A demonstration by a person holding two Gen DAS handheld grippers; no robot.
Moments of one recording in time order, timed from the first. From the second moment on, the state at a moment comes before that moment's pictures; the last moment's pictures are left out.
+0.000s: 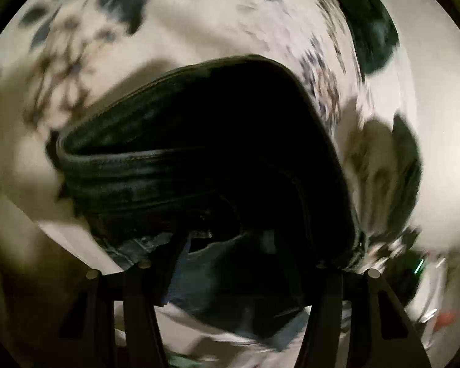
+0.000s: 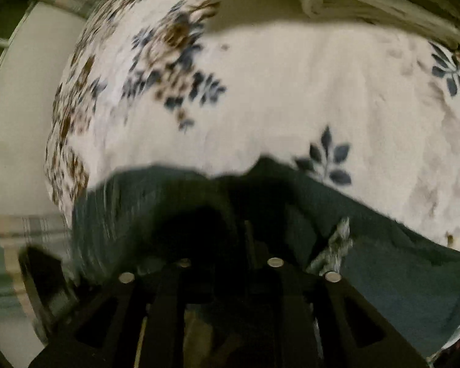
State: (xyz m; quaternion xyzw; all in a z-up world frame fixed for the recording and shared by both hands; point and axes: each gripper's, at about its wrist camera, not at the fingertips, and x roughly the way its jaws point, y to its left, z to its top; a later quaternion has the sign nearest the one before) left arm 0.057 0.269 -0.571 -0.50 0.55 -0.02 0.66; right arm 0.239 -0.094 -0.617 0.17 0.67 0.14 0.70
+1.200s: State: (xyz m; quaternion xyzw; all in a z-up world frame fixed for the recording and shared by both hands) left arm 0.024 0.331 -0.578 -0.40 0.59 0.06 0.69; right arm 0.092 -0.103 -0.646 0.33 0.69 0.14 0.62
